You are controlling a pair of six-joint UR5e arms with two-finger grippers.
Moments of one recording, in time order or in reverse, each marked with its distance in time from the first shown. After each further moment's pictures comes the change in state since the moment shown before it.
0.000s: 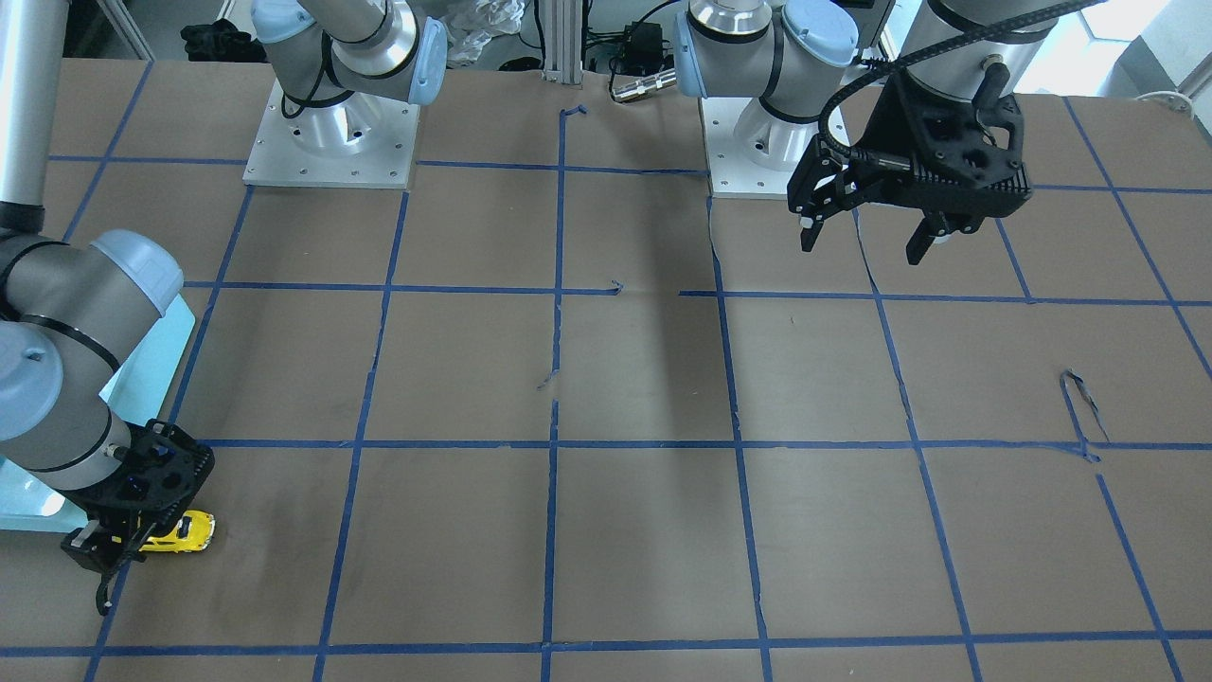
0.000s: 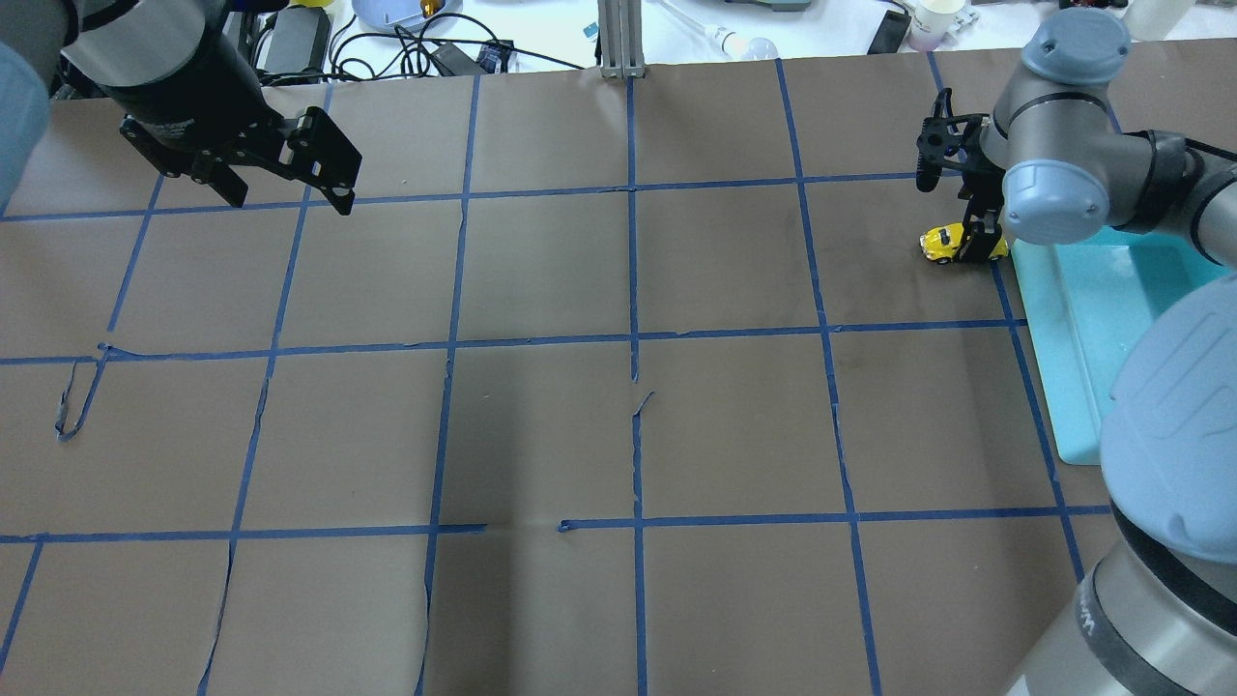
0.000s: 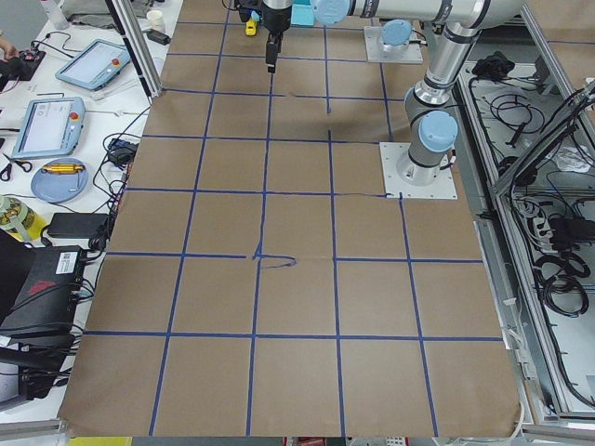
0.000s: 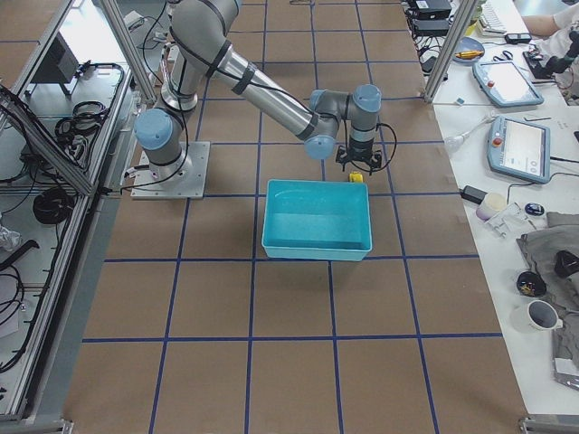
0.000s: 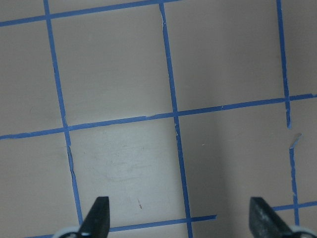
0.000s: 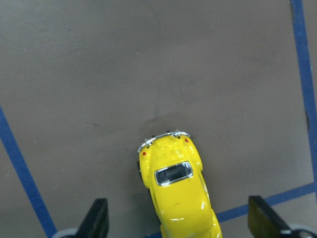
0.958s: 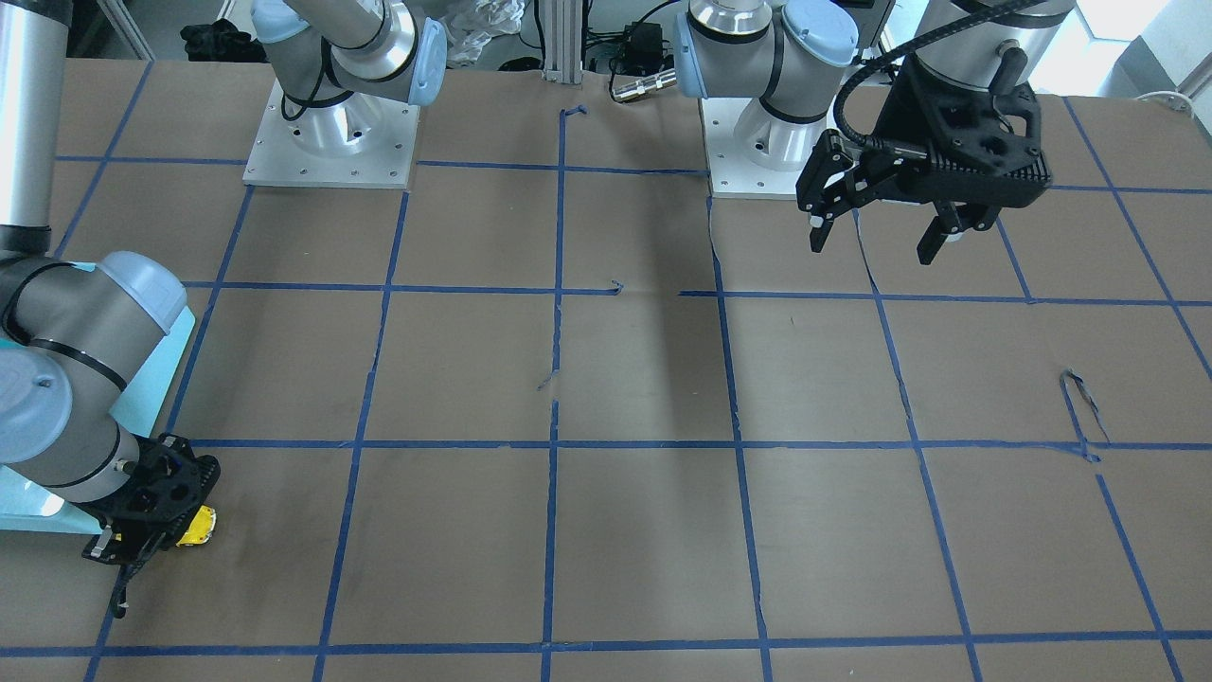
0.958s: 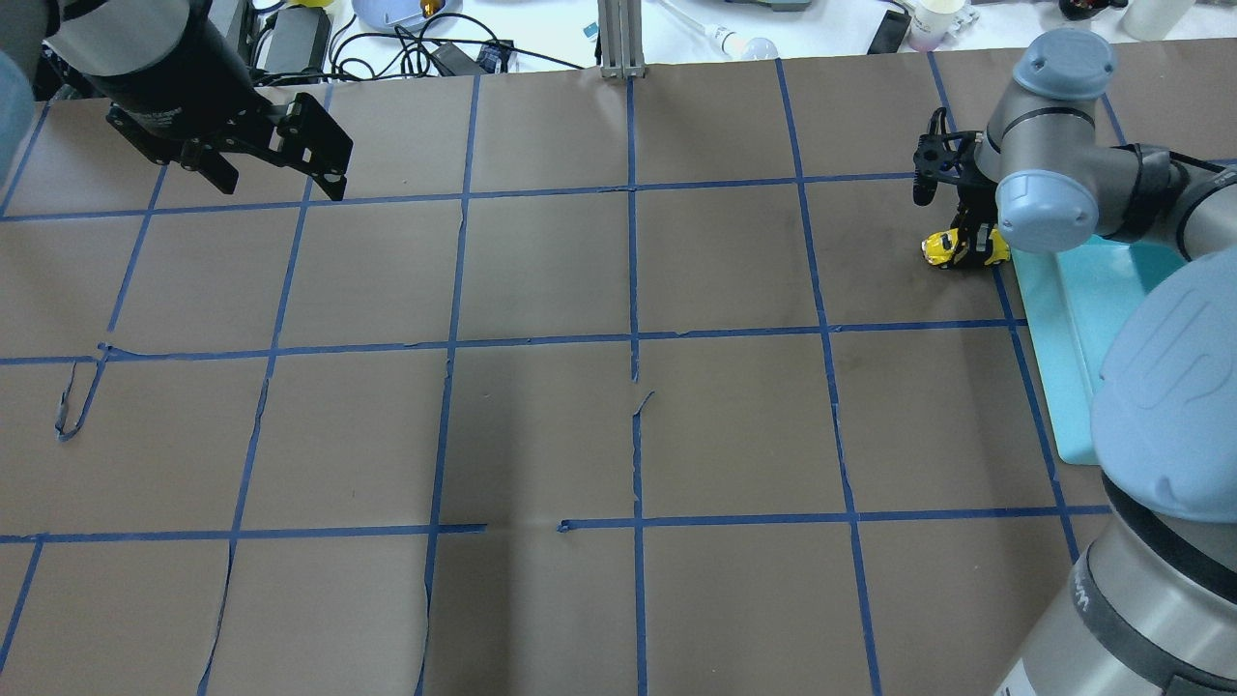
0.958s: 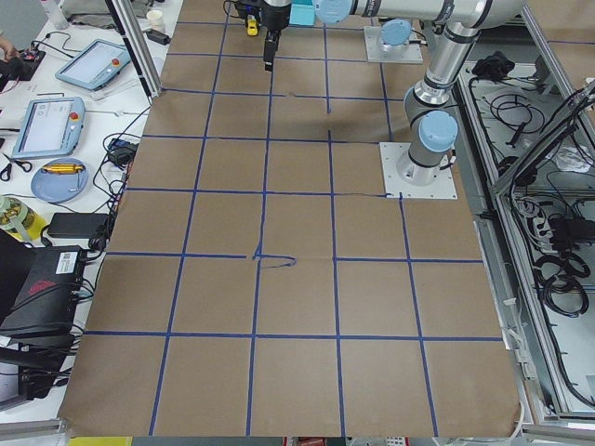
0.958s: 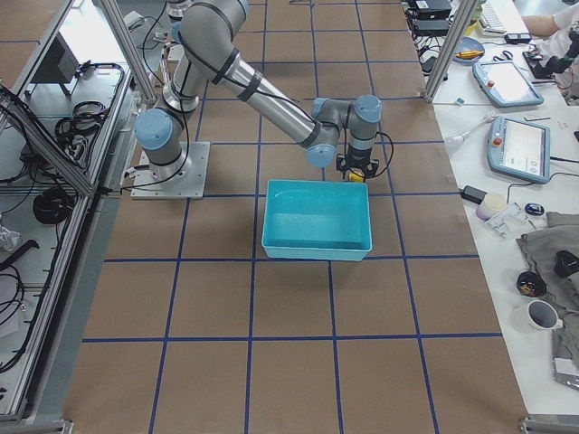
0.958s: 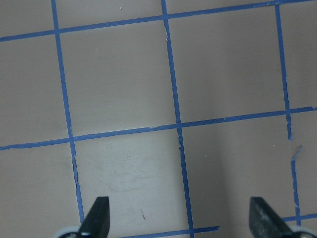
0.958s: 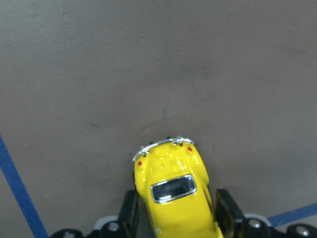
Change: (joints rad) left arm 0.005 0.007 0.003 0.017 -0.001 0.000; right arm -0.006 0.036 -0.003 -0.001 -0.005 -0.001
